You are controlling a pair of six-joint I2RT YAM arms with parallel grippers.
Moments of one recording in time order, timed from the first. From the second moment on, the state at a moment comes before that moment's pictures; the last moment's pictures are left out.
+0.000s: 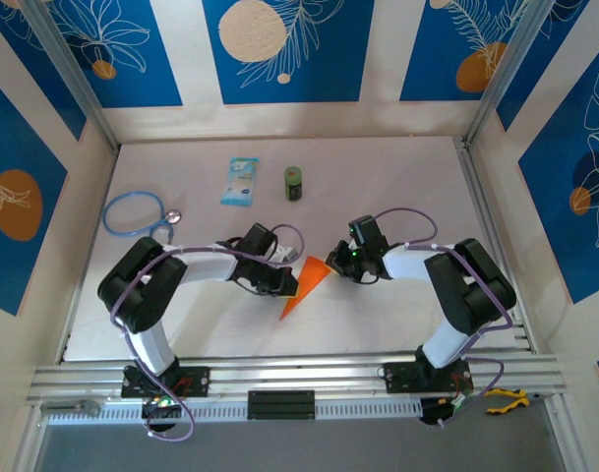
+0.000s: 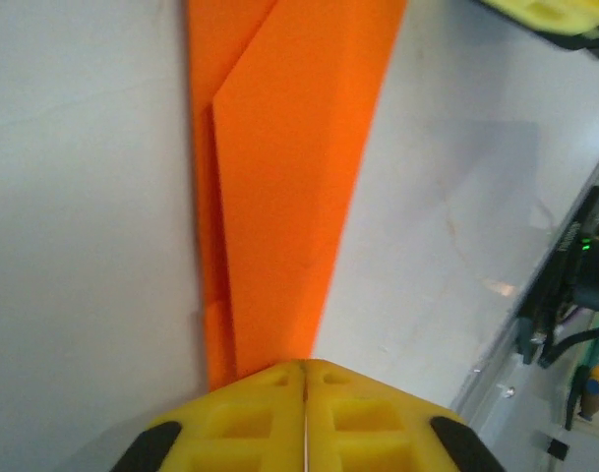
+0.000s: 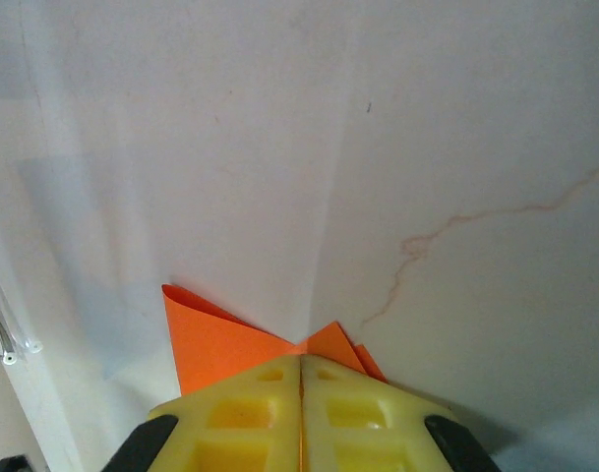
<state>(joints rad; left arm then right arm) -0.68 1.75 0.86 -0.21 0.69 -0.52 0.45 1.65 0.67 0.02 -0.36 1.01</state>
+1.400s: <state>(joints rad) -0.73 1.79 0.92 -0.45 0.64 -0.34 0.56 1.61 0.84 -0.28 -0.27 0.91</state>
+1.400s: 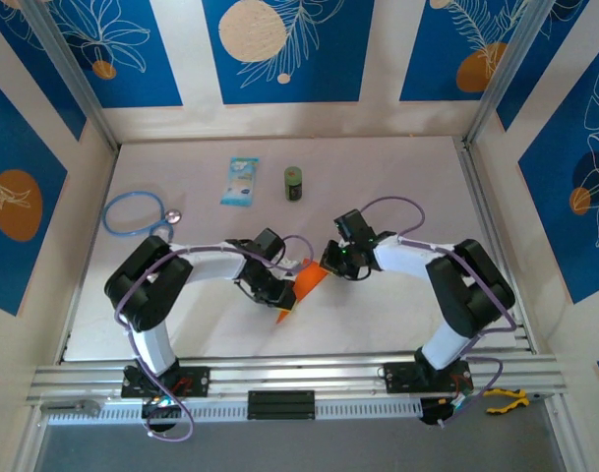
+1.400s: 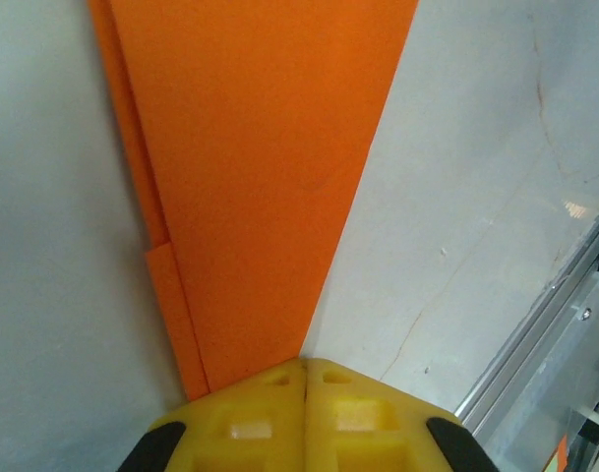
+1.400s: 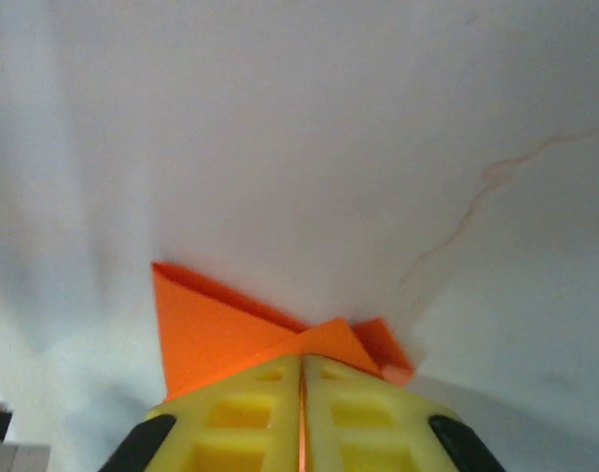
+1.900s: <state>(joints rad) -0.73 1.78 0.88 -0.38 0.66 -0.41 0.72 1.62 0.65 0.04 -0.35 1.08</state>
